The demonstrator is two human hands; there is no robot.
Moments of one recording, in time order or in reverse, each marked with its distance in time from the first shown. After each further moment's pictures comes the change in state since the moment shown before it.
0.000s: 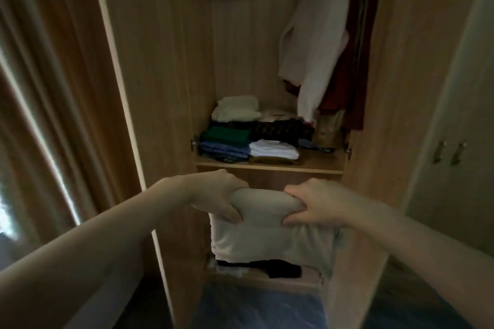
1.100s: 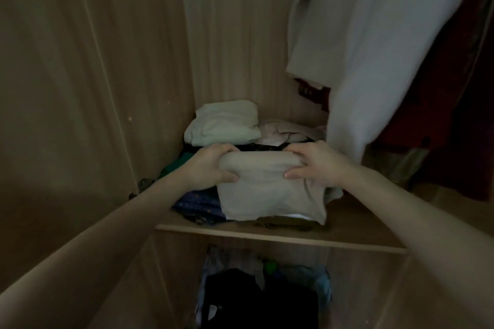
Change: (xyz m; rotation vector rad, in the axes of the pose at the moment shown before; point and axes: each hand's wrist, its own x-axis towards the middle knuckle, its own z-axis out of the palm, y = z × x) left_hand 0.400 -0.309 -0.064 -0.491 0.455 -0.118; right_hand 0.406 0.353 0.015 0.349 0.254 0.079
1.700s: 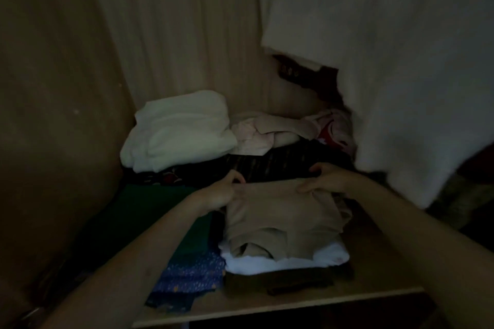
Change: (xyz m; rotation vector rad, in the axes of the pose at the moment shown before) left_hand 0.221 -0.140 0.104 -0.369 -0.404 -0.421; right_hand 0.125 0.193 0.079 0.564 -0.115 0.882
